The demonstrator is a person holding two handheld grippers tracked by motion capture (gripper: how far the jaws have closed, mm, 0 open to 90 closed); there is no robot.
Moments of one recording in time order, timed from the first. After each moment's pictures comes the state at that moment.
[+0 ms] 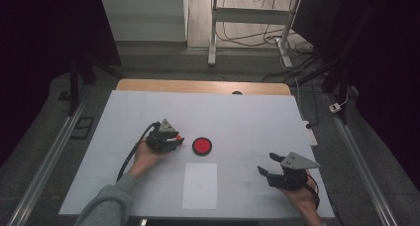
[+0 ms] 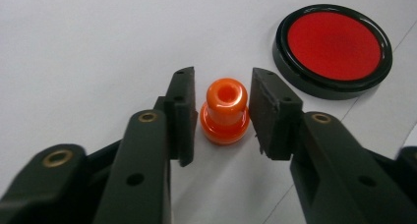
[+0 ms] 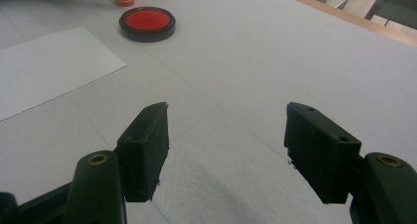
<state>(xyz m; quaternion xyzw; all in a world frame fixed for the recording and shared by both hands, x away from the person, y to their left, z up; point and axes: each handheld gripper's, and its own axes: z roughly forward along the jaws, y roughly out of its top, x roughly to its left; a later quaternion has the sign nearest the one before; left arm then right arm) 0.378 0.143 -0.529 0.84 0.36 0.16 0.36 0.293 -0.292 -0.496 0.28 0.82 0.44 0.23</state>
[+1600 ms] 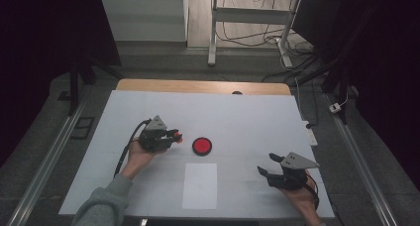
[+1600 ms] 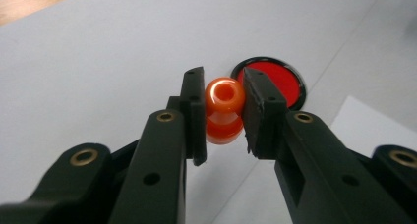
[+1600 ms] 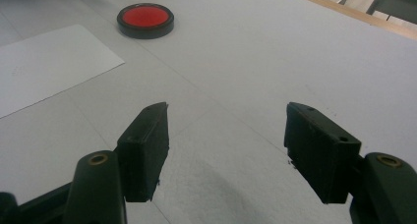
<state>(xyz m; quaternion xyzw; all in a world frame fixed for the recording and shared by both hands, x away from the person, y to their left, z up) 0.357 0.160 -0.494 0.82 0.34 0.13 0.44 0.294 -0.292 -0.500 0.29 0.82 0.44 0.22</state>
